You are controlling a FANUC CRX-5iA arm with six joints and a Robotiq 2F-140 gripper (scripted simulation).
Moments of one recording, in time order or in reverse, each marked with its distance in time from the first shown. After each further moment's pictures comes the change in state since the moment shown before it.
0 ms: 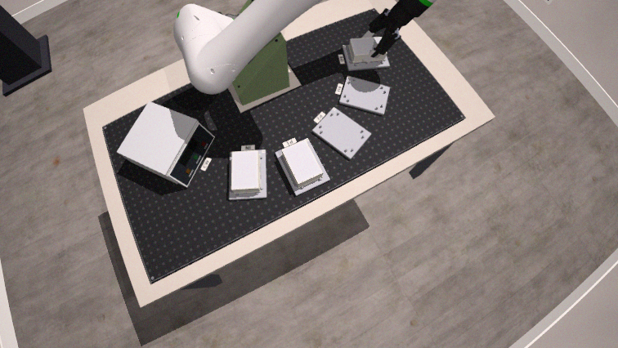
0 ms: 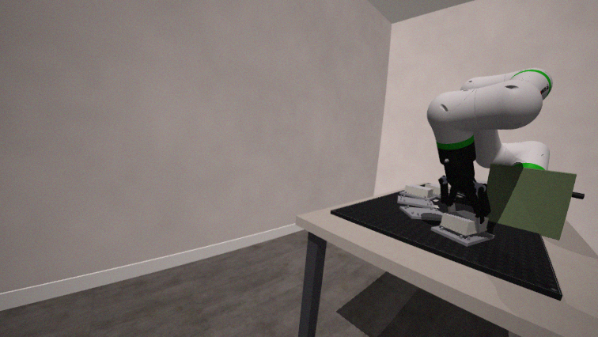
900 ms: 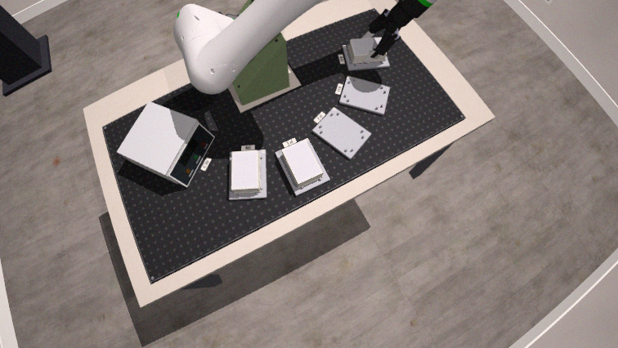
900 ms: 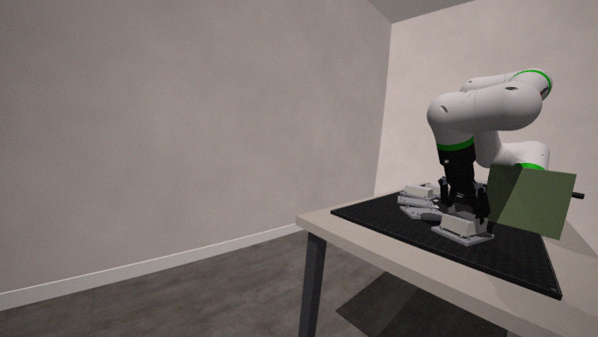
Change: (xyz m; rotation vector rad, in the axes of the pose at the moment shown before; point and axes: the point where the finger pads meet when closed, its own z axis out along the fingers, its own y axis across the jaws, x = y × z) arm 0.001 0.000 0.003 0.000 0.000 0.000
